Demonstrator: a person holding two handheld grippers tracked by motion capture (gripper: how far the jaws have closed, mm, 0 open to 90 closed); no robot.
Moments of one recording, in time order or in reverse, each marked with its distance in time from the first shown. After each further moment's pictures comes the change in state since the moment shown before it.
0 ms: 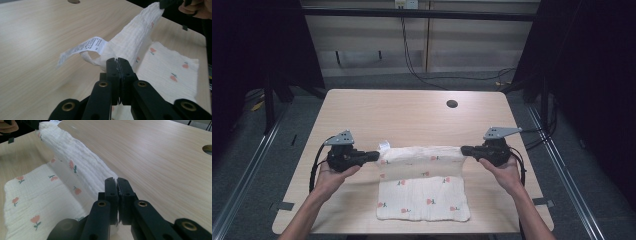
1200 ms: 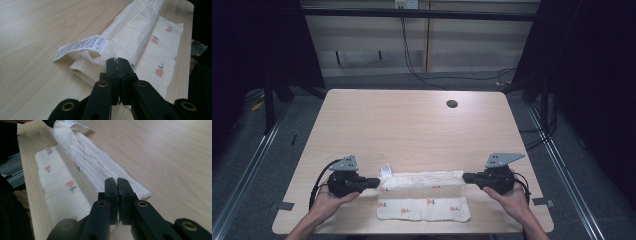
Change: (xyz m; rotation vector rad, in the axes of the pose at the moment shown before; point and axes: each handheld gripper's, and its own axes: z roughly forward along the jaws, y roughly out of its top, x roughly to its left) left arm -0.036 -0.047 0.003 0.138 -0.079 0.013; right arm 0.048 -0.043 -0.019 0.085 0.067 -0.015
